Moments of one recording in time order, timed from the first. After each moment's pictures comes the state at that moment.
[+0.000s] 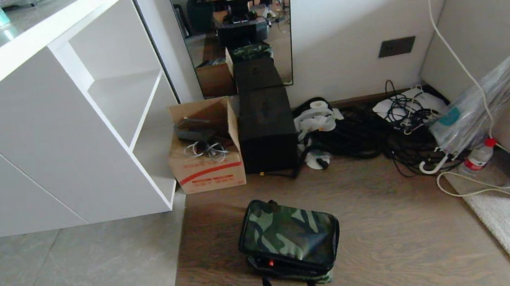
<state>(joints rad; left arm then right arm) 0.00 0.00 0.00 -0.02 0.02 -0.04 0.01 0.00 -0.04 0.09 0.01 0.01</state>
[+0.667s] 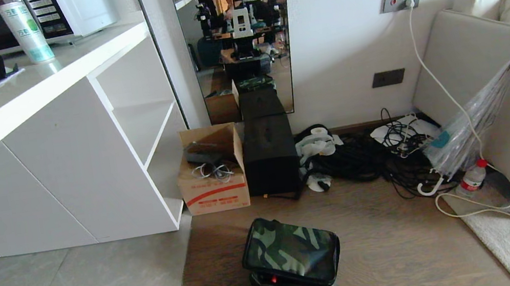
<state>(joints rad) 0.00 0.00 0.00 -0.02 0.02 -0.04 0.01 0.00 -0.04 0.09 0.01 0.01</state>
